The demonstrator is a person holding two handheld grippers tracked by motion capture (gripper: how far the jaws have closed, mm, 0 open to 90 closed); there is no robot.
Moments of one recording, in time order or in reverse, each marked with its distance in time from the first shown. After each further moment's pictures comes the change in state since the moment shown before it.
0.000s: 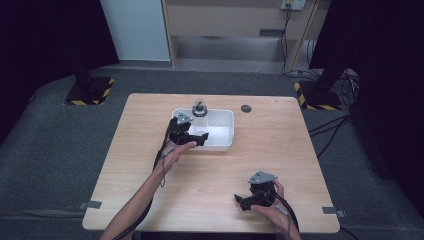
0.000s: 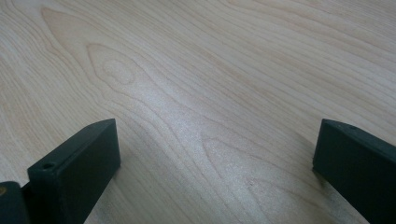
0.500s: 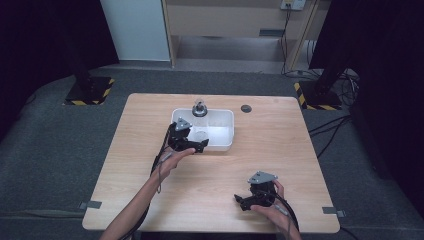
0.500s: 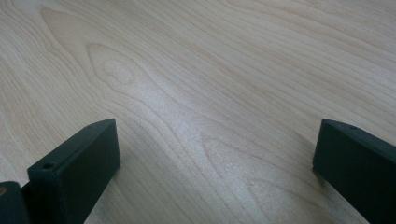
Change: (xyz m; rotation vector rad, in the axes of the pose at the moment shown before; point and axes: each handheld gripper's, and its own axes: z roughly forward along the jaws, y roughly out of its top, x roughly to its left) left arm -0.009 -0.014 -0.015 0.003 -0.046 0.011; right arm 0.000 0.000 0.000 0.000 0.000 0.000
